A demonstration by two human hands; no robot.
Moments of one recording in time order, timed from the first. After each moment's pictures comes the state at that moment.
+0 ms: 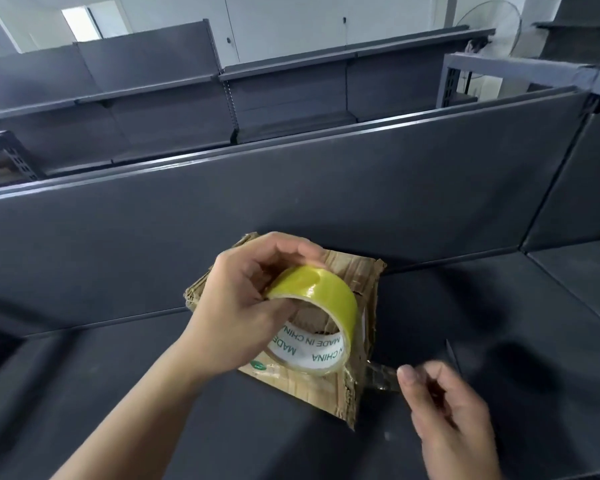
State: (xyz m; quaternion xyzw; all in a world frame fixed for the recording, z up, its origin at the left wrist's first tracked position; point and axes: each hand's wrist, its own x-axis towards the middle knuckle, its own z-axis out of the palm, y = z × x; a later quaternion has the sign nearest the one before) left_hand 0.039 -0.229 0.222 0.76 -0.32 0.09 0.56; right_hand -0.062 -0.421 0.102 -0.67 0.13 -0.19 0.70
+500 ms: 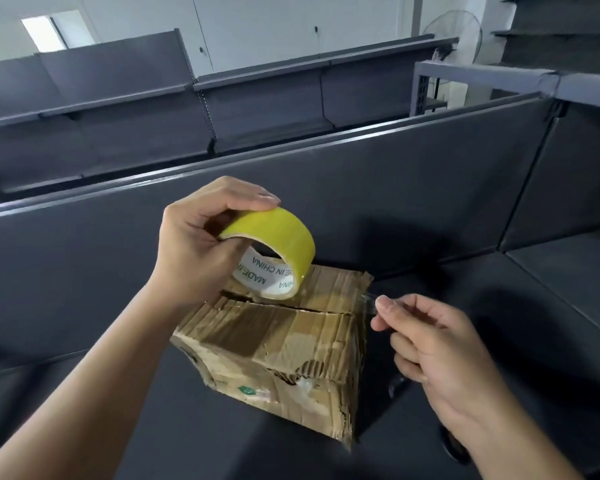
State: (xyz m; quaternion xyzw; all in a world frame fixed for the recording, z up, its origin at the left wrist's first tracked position) left_hand 0.119 -0.221 0.247 0.73 -0.43 0.24 0.48; right_hand -0.004 -0.442 0.171 -0.61 0.13 -0.06 0.78
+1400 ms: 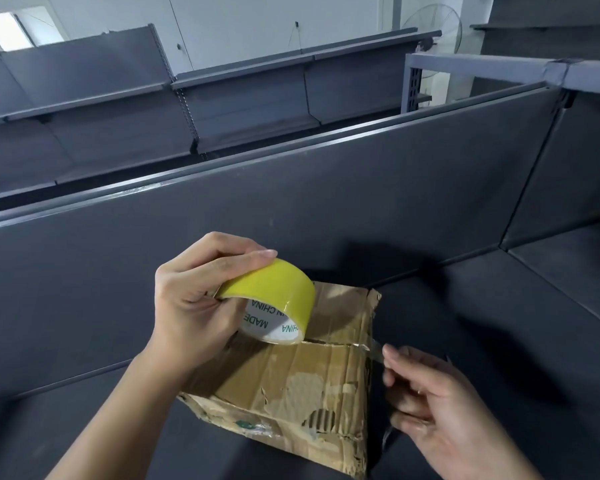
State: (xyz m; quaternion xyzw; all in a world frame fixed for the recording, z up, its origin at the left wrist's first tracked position) left_hand 0.136 -0.211 0.203 0.73 -0.45 0.32 0.40; right_hand 0.010 -0.436 0.121 -0.43 0.20 0.07 0.88
